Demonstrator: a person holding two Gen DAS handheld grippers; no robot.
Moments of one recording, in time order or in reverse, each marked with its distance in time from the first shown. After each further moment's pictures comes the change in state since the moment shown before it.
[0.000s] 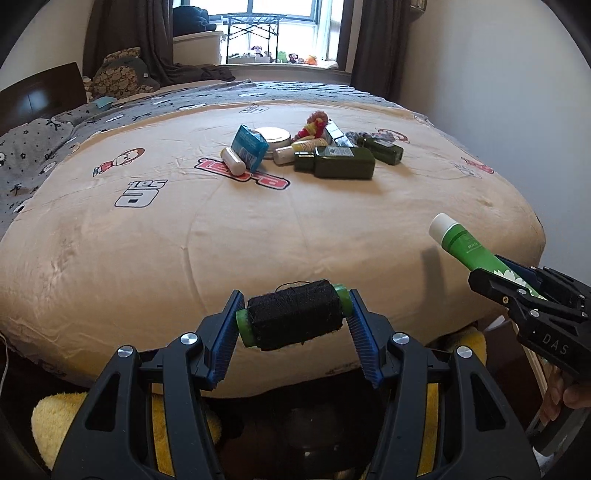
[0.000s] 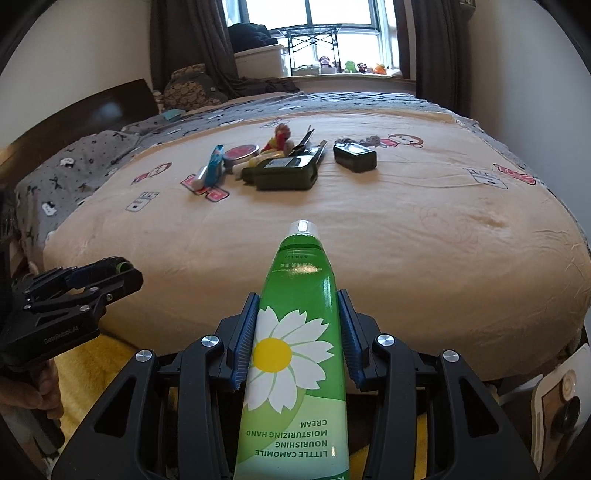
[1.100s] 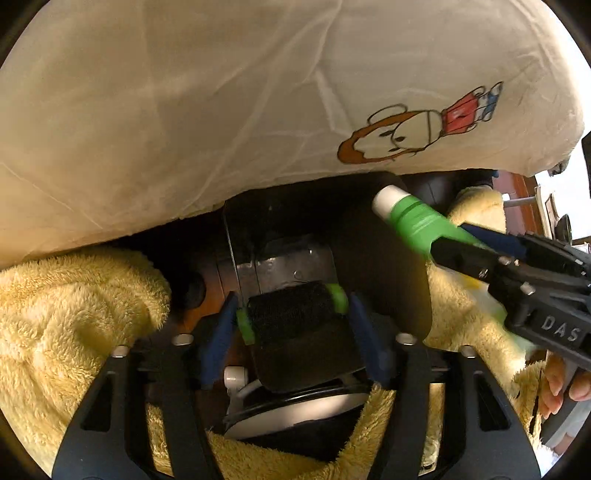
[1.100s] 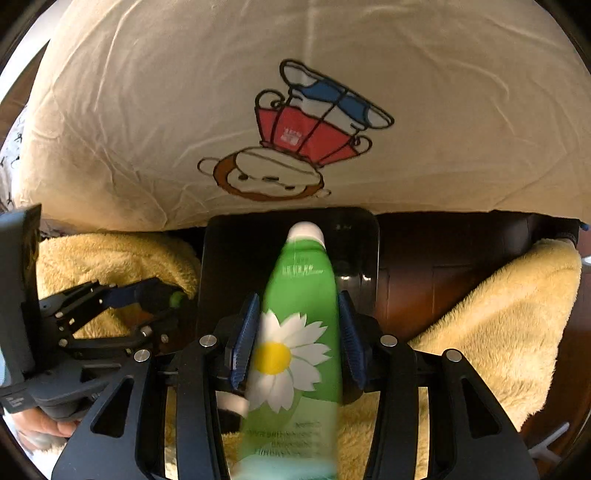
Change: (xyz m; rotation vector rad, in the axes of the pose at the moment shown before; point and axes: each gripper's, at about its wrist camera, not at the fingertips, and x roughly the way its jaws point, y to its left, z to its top) left arm 0.151 -0.001 -0.147 -0.016 0.637 -0.111; right arm 0.130 0.010 -0.129 0.204 0.555 0.099
